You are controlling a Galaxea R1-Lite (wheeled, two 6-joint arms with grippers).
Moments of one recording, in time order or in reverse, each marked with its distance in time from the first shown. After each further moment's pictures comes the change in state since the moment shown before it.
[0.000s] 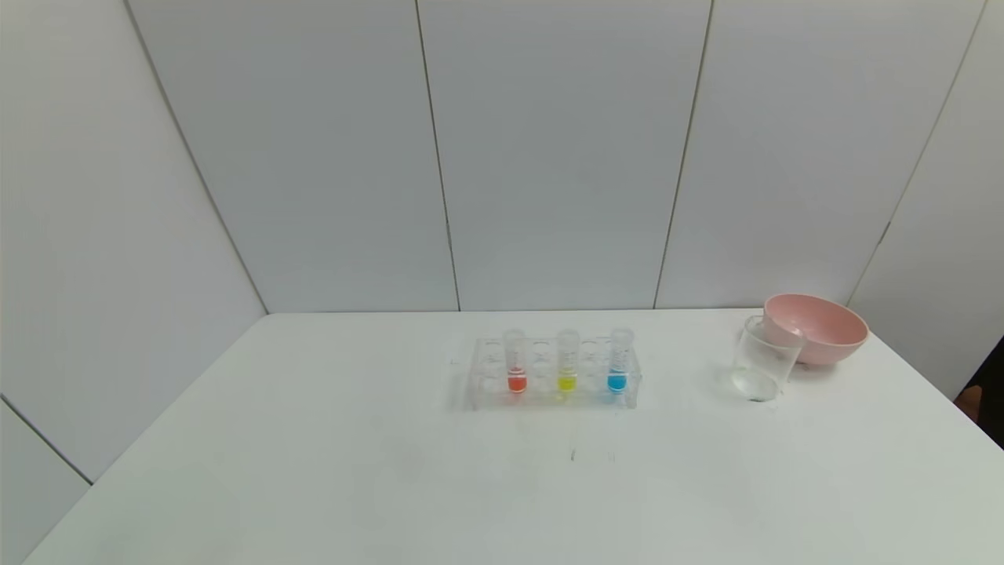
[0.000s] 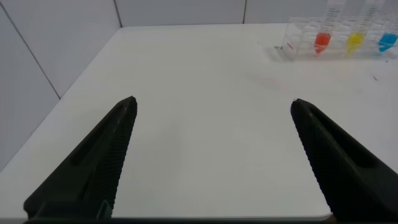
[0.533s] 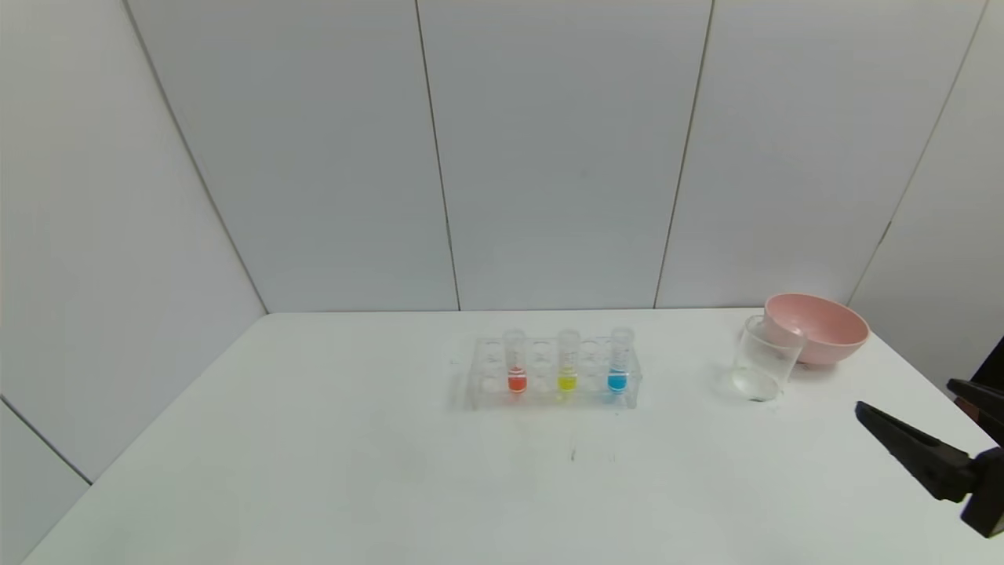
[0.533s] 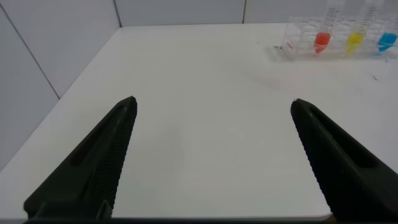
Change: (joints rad) left arm 0.000 0.000 0.000 0.000 0.000 0.000; right arm 0.366 0.457 0.010 -0.291 -0.222 0.061
